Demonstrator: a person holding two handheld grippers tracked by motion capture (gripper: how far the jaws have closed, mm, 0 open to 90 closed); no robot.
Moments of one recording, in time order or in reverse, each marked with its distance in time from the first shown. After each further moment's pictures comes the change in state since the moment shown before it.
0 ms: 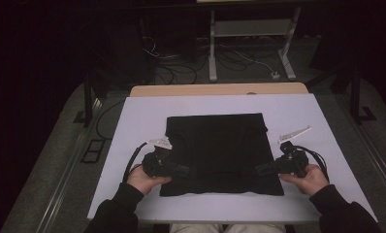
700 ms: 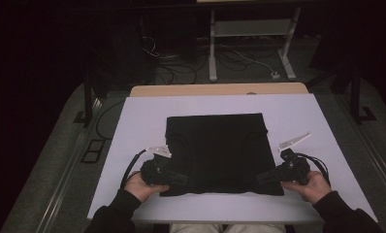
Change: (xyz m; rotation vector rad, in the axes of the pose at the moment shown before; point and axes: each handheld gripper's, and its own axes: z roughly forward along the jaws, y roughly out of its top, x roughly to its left) left arm -0.011 -0.017 0.002 0.052 -0.024 -0.011; right arm 0.012 -0.013 0.002 0.042 0.018 -0.009
